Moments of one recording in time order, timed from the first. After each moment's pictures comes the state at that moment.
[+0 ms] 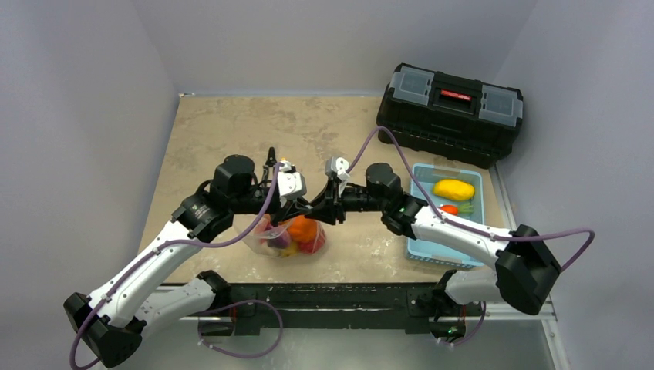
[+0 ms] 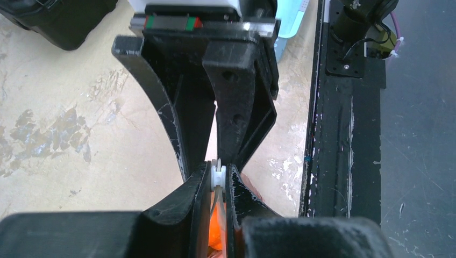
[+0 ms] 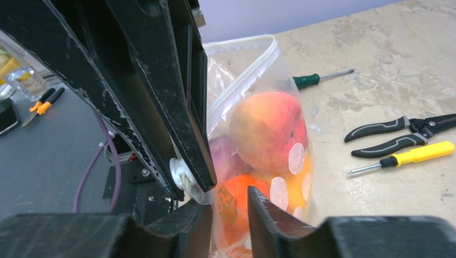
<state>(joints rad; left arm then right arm) -0.65 0.92 0.95 -0.48 0.63 0.32 0.83 1.31 0.78 0.35 -0.64 0.10</state>
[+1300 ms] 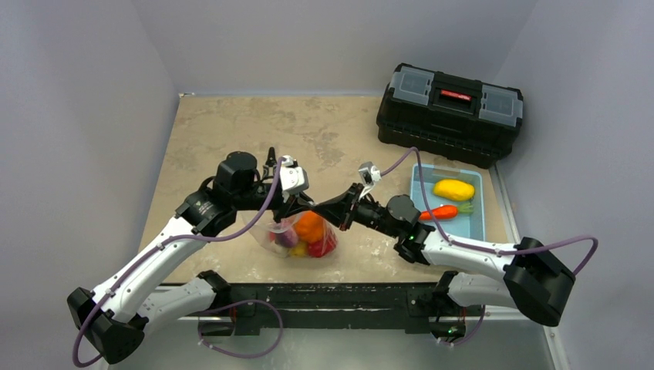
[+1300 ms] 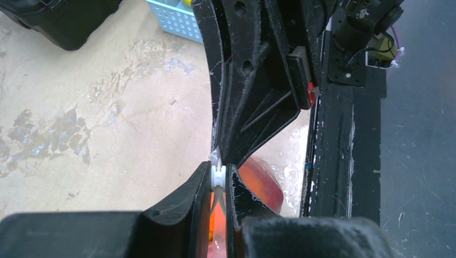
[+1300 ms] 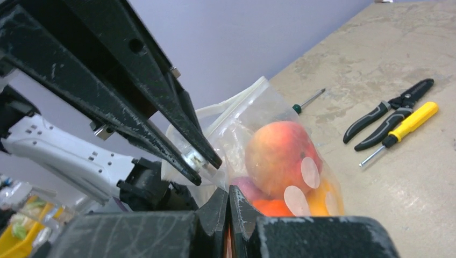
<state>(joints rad) -0.64 0.96 0.96 -0.45 0.62 0.29 0.91 1.18 0.48 0.81 -0.23 0.60</state>
